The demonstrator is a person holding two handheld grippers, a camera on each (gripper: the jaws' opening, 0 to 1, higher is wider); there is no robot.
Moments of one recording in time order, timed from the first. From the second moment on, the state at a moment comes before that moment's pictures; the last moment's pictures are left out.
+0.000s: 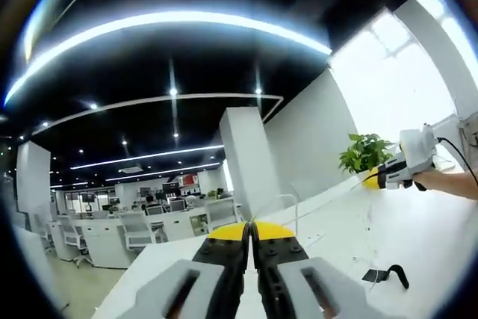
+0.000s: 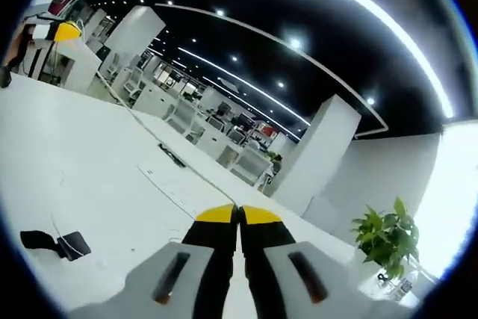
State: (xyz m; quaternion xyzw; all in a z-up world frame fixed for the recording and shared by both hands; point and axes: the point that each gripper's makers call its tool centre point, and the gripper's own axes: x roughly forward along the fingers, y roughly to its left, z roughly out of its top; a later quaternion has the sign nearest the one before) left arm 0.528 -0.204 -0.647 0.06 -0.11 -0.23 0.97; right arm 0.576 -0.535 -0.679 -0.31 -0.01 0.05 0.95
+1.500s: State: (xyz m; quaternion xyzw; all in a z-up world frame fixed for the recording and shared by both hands) left arm 0.538 -0.157 -0.658 0.05 -0.10 -0.18 0.98; right arm 0.593 -0.634 -0.740 -0.23 0.08 0.01 0.97
